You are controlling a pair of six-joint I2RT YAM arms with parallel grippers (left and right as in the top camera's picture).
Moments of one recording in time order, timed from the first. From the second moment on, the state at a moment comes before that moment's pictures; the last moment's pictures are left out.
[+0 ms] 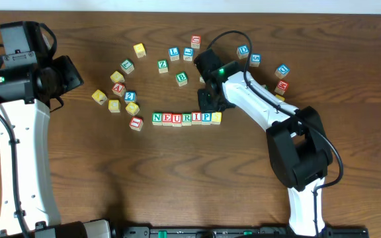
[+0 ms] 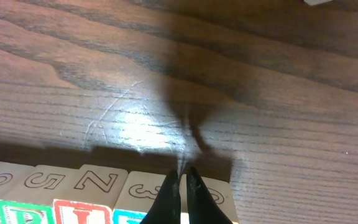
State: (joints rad) left arm 0.19 1.49 1.59 -1.11 -0.06 -0.29; right arm 0.53 2.15 1.64 -0.89 -0.01 0.41
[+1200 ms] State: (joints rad) left arm 0.19 1.49 1.59 -1.11 -0.06 -0.29; right arm 0.44 2.15 1.63 -1.00 -0.03 0.46
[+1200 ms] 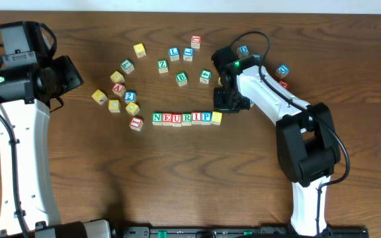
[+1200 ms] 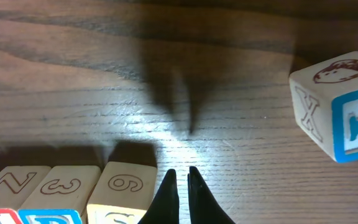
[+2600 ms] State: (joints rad) left arm 0.19 1.49 1.59 -1.11 -0.06 -0.29; right arm 0.48 2.15 1.63 -0.92 -0.06 0.38
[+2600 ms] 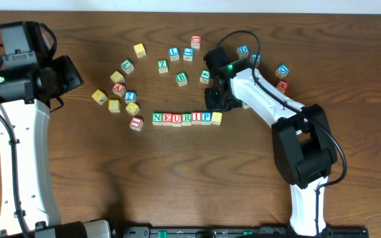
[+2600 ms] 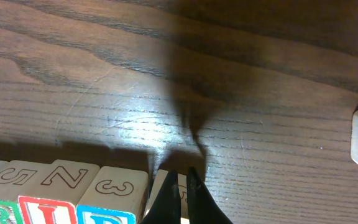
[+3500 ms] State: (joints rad) left arm 0.19 1.49 1.59 -1.11 -0.06 -0.29; right arm 0.49 2.15 1.63 -0.92 -0.06 0.36
